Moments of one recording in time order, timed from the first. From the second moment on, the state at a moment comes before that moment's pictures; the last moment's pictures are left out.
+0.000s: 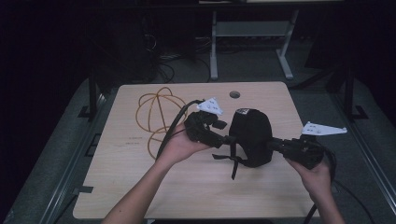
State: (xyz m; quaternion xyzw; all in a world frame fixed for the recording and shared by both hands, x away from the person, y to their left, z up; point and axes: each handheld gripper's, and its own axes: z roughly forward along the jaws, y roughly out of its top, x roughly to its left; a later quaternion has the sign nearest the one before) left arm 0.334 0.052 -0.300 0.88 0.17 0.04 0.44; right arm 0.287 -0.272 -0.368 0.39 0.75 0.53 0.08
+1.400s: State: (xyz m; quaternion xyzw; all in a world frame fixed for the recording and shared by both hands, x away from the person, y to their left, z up) left arm 0.285 0.115 -0.369 0.88 0.18 0.06 0.44; right arm 0.307 -0.267 -0.284 0.36 0.75 0.54 0.13
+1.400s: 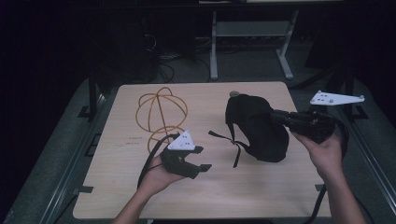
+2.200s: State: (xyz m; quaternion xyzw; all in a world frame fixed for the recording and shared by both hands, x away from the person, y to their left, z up) left arm 0.278 0.128 -0.397 0.87 0.19 0.06 0.45; right arm 0.333 -0.231 -0.247 0.33 0.77 0.53 0.13
